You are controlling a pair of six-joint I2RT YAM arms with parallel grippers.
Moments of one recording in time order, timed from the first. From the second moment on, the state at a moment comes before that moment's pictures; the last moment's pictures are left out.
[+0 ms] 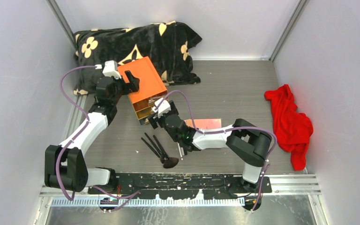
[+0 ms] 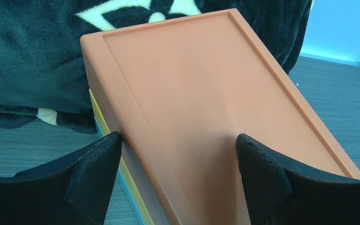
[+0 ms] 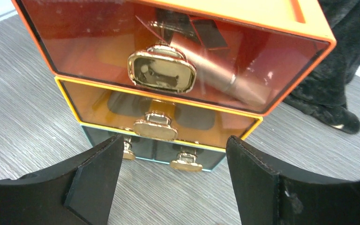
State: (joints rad) left arm -0.15 1.31 0.86 0.24 0.00 -0.30; right arm 1.09 1.78 0.90 0.77 0.55 -0.10
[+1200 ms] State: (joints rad) left arm -0.13 1.34 0.86 0.30 0.02 -0.31; right arm 1.01 1.89 1.03 0.63 0.35 0.07
